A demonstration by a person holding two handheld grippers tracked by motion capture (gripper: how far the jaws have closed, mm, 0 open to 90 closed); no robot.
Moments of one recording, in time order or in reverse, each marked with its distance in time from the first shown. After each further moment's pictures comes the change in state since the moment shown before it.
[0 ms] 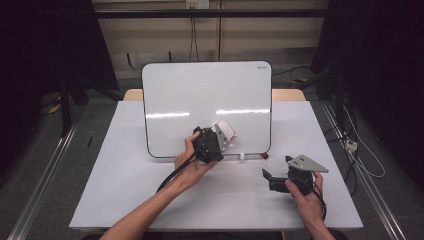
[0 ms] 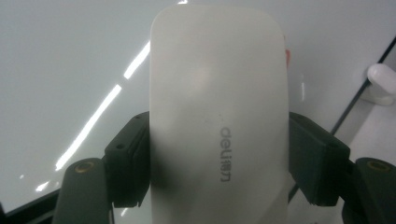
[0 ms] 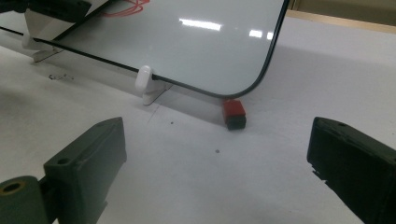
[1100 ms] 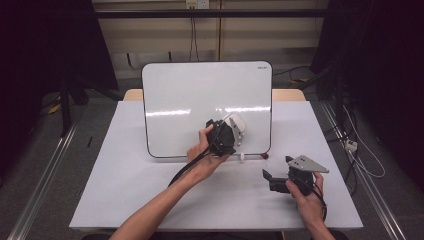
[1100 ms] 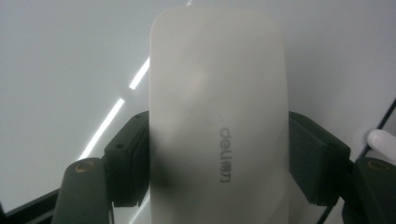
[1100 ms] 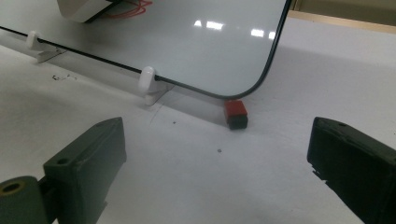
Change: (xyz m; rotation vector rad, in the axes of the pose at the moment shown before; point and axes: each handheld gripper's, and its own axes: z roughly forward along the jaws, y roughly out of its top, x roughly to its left) left arm -0.015 0.032 0.014 -0.020 0.028 0.059; right arm 0.000 0.000 -0.002 -0.002 0.006 0.003
